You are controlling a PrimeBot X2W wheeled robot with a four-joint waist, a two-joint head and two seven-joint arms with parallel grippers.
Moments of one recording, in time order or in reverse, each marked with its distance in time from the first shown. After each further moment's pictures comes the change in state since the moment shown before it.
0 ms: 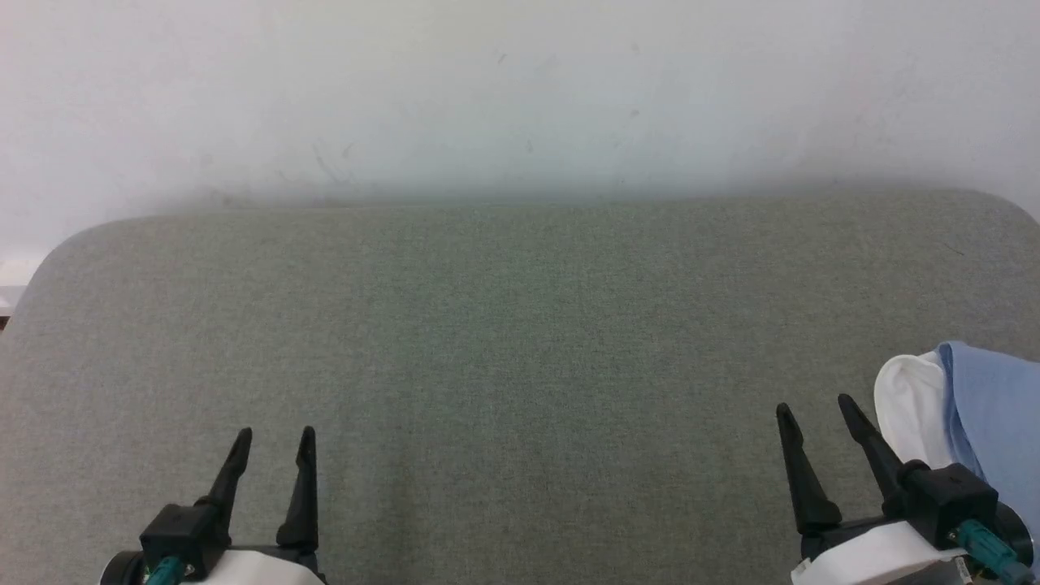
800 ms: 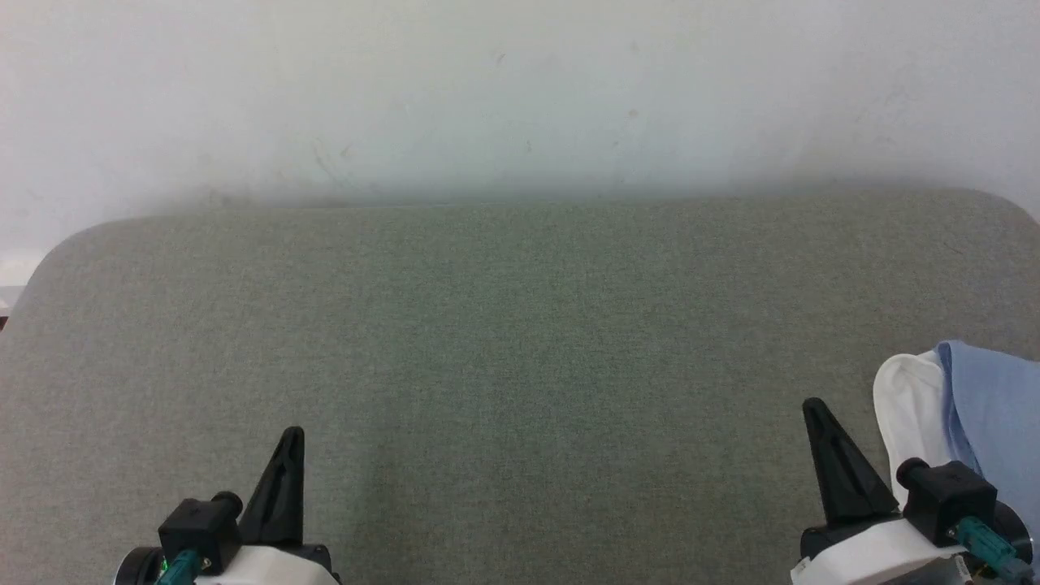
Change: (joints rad) left arm -0.002 -0.008 -0.028 -0.006 0.002 0.005 0.028; right arm -0.002 0.000 0.000 0.001 0.010 0.000 0.010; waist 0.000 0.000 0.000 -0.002
